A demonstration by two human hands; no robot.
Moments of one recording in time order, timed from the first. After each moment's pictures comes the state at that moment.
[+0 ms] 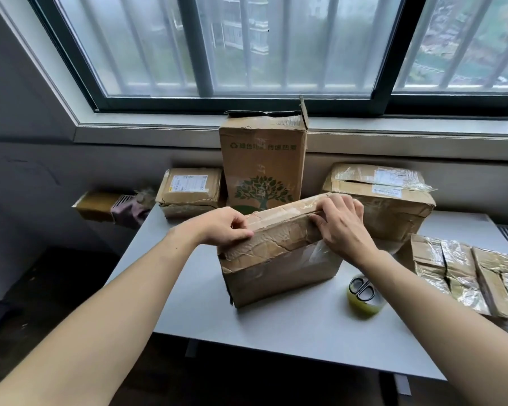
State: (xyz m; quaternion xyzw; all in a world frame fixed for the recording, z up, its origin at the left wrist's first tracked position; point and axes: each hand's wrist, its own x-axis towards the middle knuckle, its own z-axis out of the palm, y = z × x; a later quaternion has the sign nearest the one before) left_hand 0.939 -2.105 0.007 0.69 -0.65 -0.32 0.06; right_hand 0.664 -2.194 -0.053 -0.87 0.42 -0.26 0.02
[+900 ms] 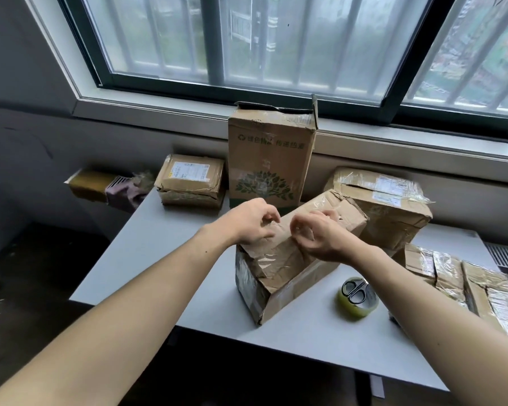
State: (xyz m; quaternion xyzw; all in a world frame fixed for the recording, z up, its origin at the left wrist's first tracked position) left_hand 0.901 -2.112 -0.010 0.65 -0.71 -0.22 0.14; right_hand 0.691 -2.173 -0.026 -0.93 0.31 -0.12 0.16
